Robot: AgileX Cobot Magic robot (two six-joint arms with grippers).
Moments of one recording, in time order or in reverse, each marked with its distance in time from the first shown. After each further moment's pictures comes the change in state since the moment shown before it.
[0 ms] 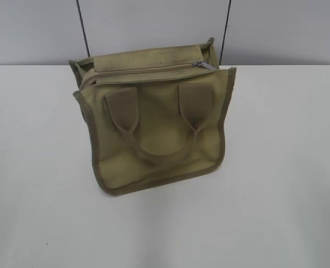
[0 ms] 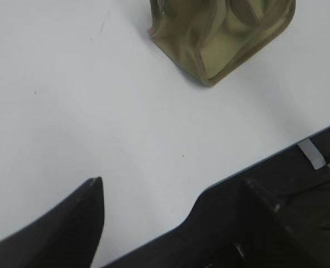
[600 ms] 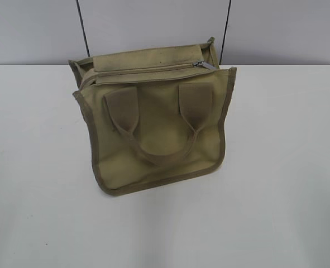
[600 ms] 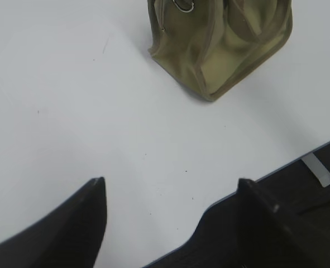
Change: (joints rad) left arm 0.000 -0.060 0.053 -0.001 -0.064 0.021; right arm 0.000 -0.110 0.109 0.026 -0.064 -0.001
